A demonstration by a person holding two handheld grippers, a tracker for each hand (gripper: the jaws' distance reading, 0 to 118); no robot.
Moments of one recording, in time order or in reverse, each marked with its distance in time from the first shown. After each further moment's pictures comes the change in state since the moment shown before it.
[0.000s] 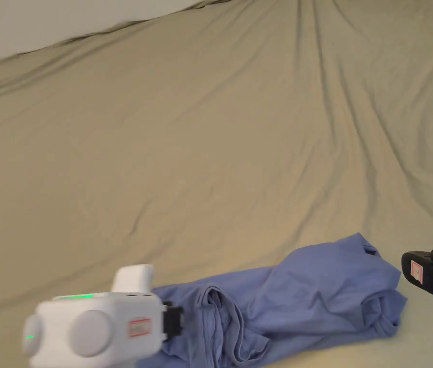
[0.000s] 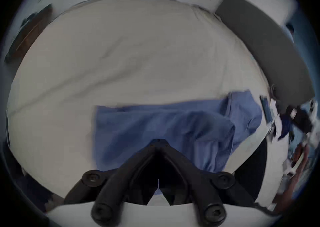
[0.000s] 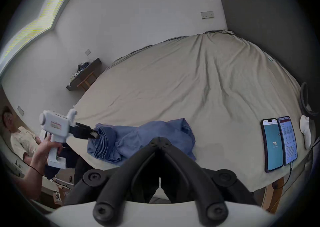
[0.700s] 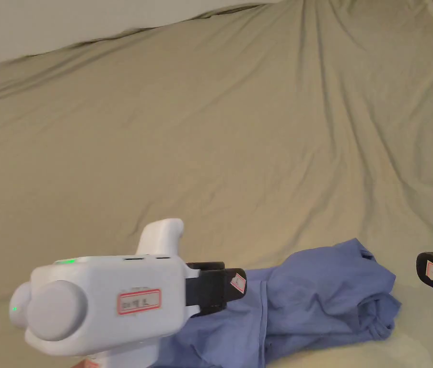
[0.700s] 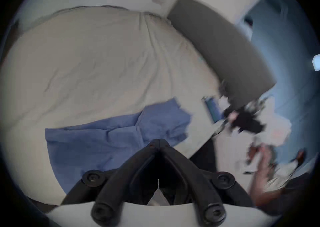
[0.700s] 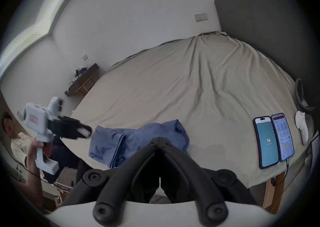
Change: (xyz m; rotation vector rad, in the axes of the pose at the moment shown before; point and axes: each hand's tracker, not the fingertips) left arm 0.014 0.010 0.102 0.224 -0.493 0.061; right arm 0.005 0.000 0.023 0.032 -0.011 -0.031
